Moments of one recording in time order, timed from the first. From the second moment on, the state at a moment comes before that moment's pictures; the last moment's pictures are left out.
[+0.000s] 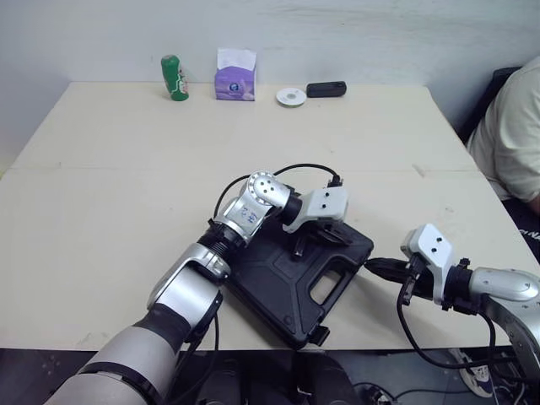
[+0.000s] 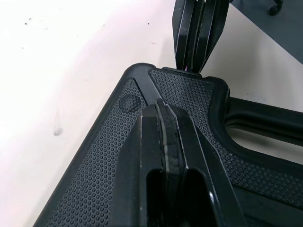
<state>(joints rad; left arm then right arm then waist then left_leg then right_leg) -1.07 0.08 -0.42 0.75 0.04 -0.02 -1.23 0.01 -0.83 -0.20 -0.50 0.44 0.71 0.88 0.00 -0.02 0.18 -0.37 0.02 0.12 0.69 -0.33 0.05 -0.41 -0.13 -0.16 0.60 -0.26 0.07</state>
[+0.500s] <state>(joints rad) -1.02 0.19 -0.39 0.58 -0.02 0.11 -1.35 0.10 -0.87 -0.27 -0.60 0.49 0.70 0.92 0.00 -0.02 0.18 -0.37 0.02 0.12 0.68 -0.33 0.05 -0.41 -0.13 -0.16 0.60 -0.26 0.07</state>
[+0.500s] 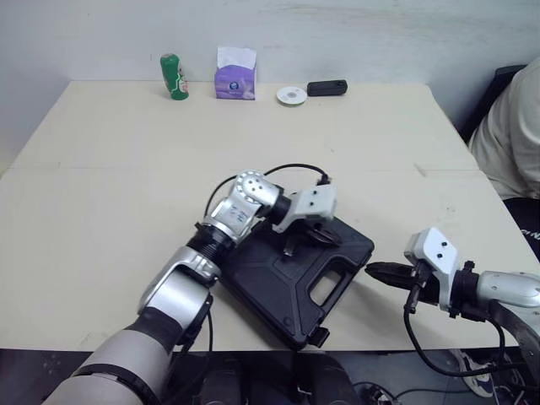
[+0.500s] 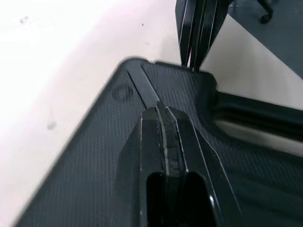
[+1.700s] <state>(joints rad) -0.68 0.56 -0.56 -0.24 -0.21 0.42 -1.38 0.23 -0.93 -0.04 -0.82 0.62 0.75 0.92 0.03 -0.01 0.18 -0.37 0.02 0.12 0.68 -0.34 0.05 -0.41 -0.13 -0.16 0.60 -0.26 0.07</state>
